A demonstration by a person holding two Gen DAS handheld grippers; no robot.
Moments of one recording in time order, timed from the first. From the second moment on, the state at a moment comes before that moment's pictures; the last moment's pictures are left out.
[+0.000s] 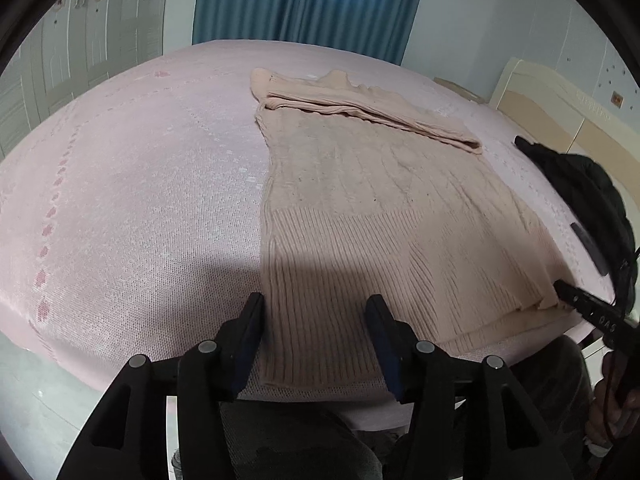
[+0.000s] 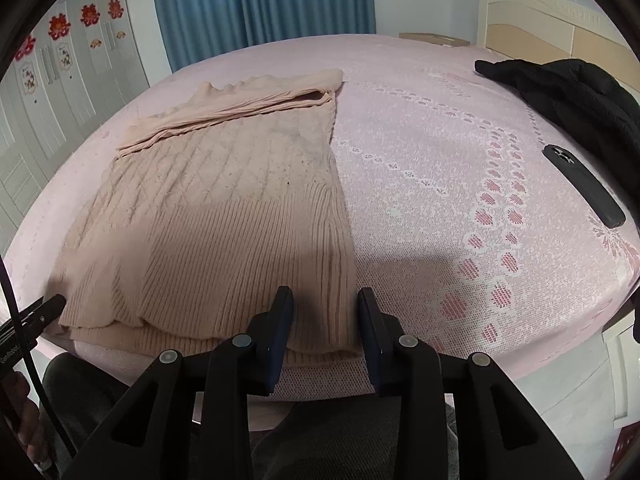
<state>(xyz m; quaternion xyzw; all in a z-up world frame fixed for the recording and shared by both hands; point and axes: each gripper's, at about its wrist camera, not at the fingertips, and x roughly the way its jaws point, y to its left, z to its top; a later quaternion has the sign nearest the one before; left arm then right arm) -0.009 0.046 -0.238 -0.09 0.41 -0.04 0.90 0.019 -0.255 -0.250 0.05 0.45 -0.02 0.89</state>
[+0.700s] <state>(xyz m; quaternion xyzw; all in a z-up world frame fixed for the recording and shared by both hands) -0.024 0.080 -0.242 -0.20 0.42 -0.08 0.88 0.020 -0.253 -0.251 0.05 0.45 0.00 0.89</state>
